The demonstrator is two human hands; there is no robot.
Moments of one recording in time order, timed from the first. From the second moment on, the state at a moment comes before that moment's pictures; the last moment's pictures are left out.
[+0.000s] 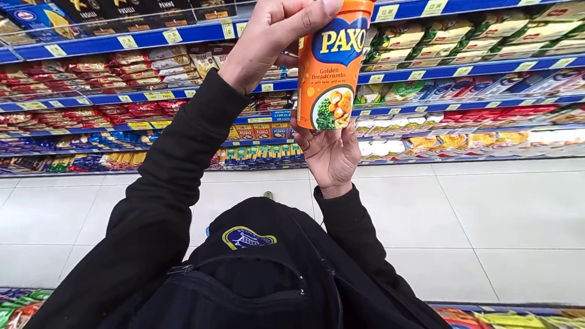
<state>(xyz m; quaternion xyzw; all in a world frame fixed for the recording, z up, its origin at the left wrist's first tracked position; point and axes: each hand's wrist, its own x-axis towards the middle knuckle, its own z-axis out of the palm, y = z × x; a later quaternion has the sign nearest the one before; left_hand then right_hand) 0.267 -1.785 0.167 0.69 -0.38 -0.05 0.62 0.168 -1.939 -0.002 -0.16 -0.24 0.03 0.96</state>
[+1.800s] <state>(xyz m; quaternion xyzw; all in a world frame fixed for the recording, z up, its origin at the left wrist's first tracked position) 0.296 -1.791 0.154 0.71 -0.37 -0.06 0.59 0.197 -1.945 -0.013 -0.13 -0.23 0.04 0.96</state>
